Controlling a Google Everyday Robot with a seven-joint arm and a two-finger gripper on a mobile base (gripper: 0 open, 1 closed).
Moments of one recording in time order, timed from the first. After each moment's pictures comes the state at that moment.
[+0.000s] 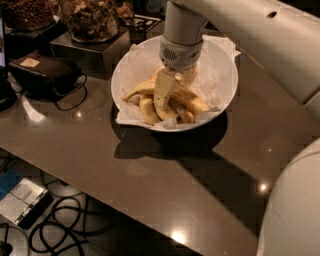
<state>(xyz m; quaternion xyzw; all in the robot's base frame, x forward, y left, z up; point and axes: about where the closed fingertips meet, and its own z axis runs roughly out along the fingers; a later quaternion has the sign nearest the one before) 0.592 -0.055 0.878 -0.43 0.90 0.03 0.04</state>
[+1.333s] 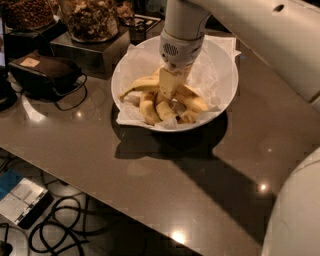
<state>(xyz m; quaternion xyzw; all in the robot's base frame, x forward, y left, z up) 0.590 -0.052 0.893 -0.45 0.89 0.03 0.06</state>
